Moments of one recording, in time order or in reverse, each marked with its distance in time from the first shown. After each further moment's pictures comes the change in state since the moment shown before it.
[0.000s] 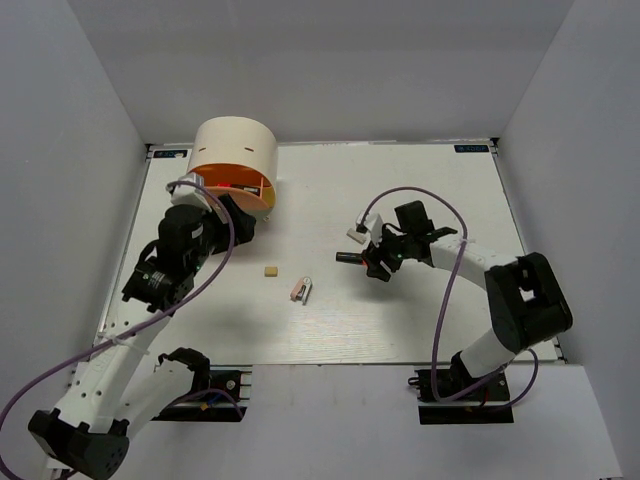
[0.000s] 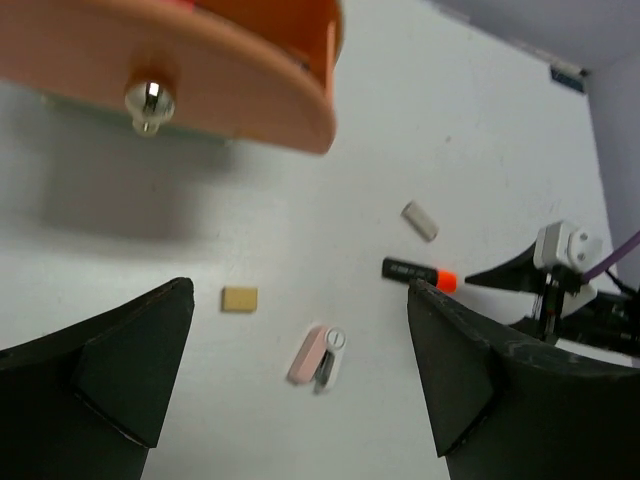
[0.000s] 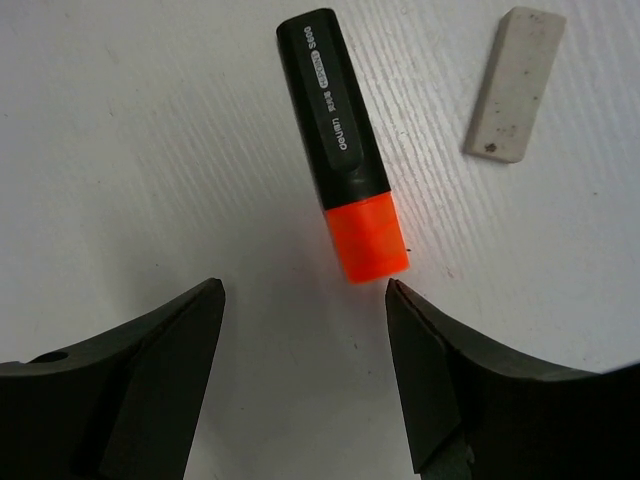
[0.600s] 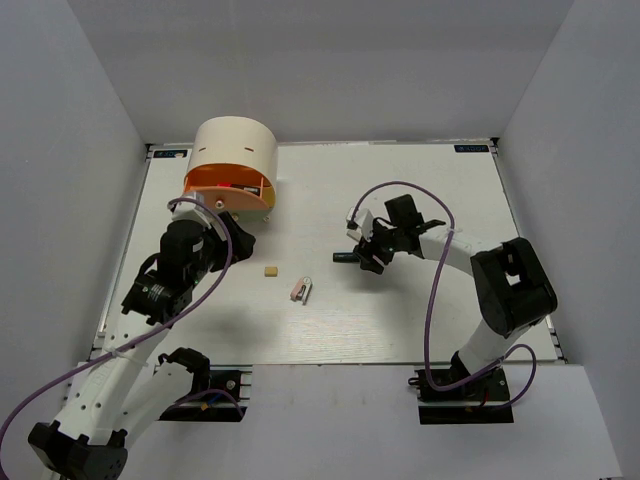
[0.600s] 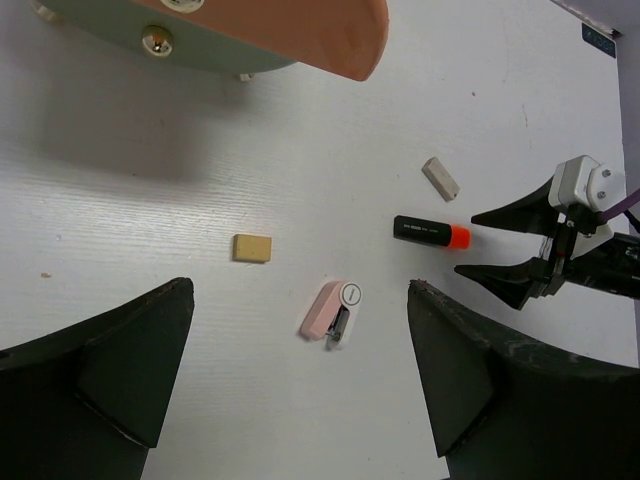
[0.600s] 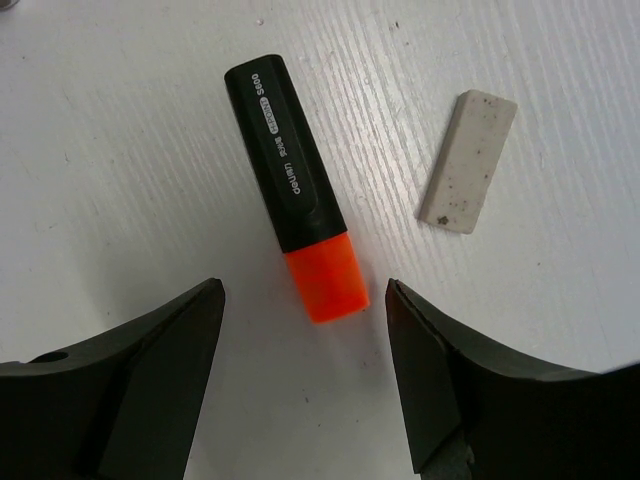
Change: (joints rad) left arm 0.000 -0.088 -0.108 -0.085 0.031 -0.054; right arm 0.025 0.122 0.083 0.043 0.019 -0.060
